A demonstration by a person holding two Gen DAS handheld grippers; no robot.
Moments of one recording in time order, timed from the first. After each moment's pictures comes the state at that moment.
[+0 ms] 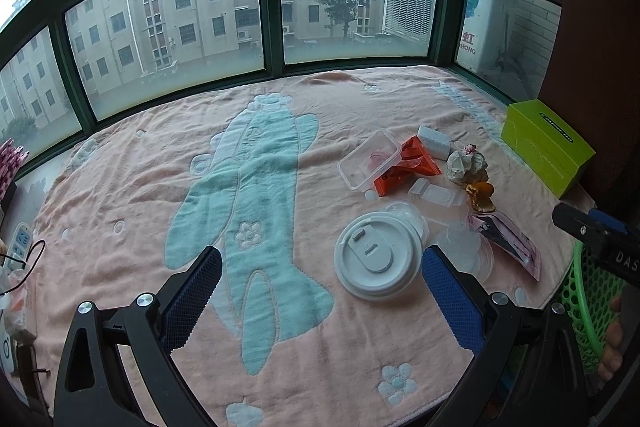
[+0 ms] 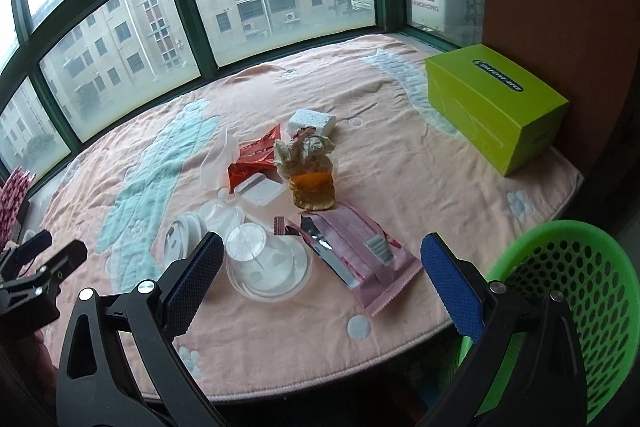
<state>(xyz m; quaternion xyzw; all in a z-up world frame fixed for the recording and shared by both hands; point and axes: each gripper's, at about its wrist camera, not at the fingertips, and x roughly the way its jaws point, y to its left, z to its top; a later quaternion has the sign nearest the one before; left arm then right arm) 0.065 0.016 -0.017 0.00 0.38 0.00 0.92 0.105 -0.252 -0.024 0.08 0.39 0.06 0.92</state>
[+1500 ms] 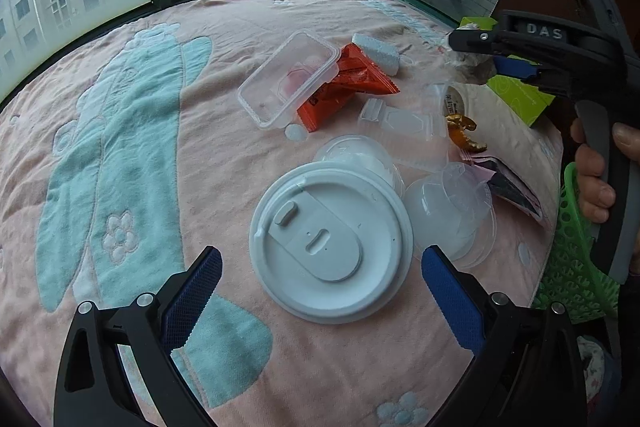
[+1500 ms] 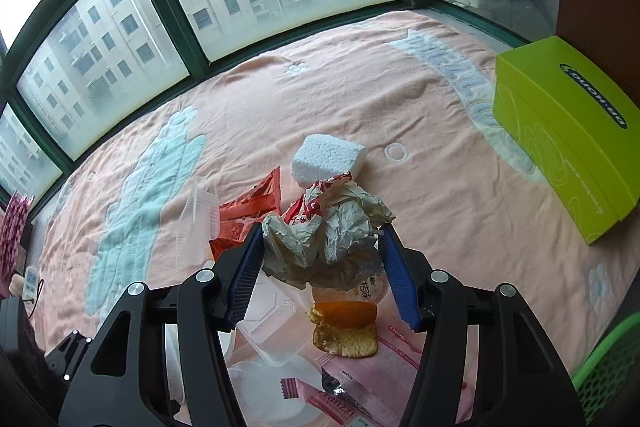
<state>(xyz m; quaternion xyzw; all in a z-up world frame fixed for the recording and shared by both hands) 0.151 -0.009 -0.112 0.00 0.49 -0.17 0.86 0.237 -0.248 -0.051 0.10 0.42 0.08 0.90</state>
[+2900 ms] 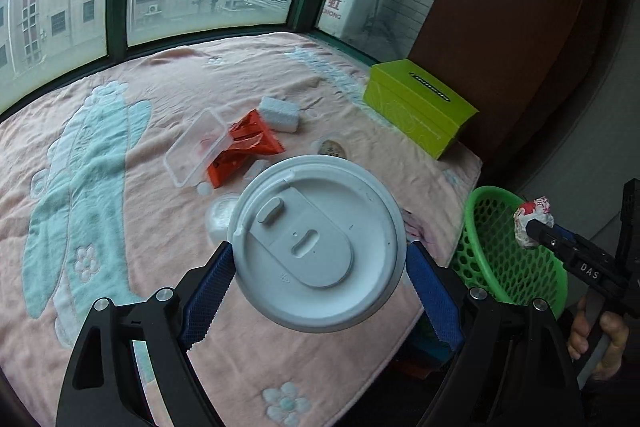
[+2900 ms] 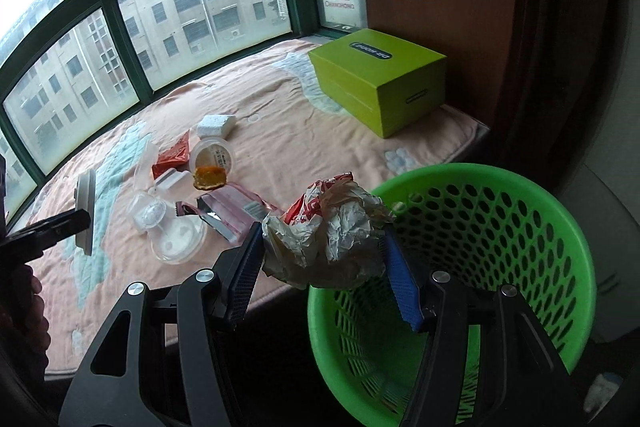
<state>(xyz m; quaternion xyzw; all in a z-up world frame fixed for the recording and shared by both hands) 0.102 -0.056 -0.032 -0.03 0.41 -0.27 0.87 0.007 -0.360 -0.032 0.10 0.37 -0.06 0.92</state>
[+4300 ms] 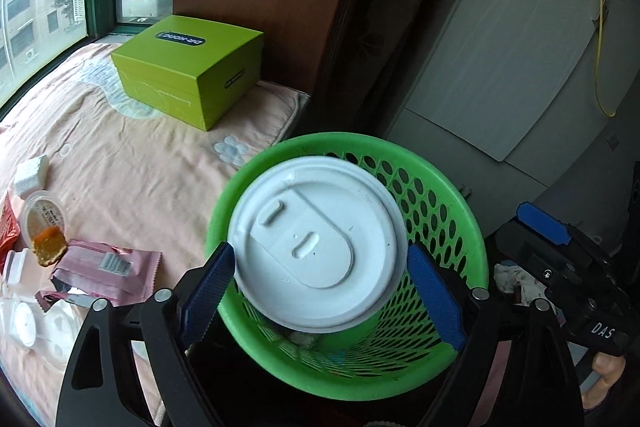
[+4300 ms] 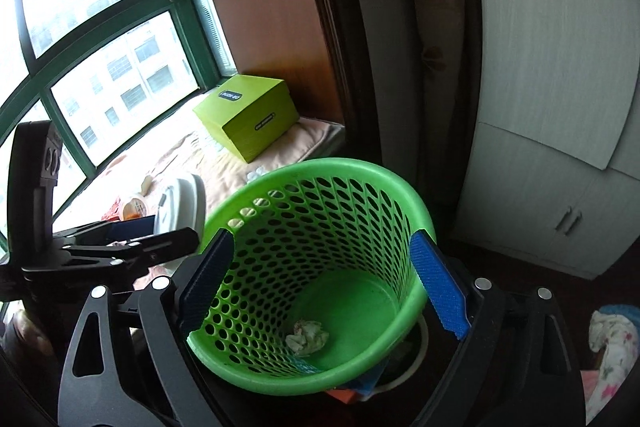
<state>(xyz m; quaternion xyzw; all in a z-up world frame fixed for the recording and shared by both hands) 0.047 -0.326 -0.039 0.09 0.43 -0.46 0.77 -0.110 -0.476 -0.023 0.19 0.31 -0.18 0.91</state>
